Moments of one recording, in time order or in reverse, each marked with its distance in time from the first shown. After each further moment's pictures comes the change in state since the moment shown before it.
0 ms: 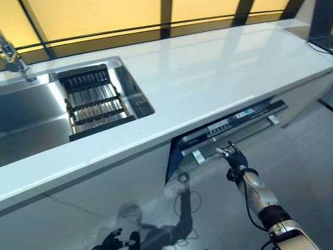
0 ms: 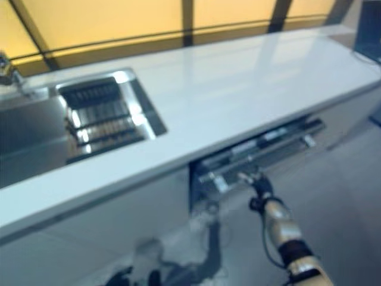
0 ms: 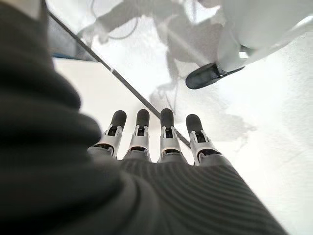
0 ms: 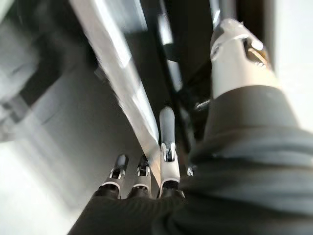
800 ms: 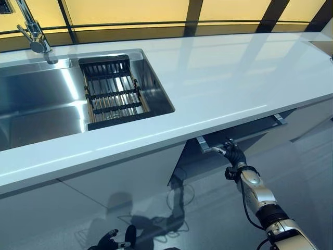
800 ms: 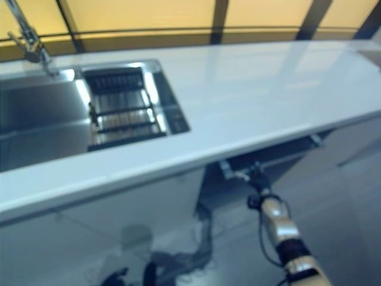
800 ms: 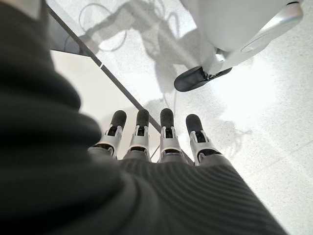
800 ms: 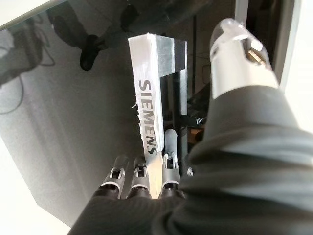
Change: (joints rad) left arm 0.007 0.017 0.073 0.008 0.071 -0.001 -0.010; right arm 0.039 0.000 -0.013 0.000 -0.225 -0.001 -0.023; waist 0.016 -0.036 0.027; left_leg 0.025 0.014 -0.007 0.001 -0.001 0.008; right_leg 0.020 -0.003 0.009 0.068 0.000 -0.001
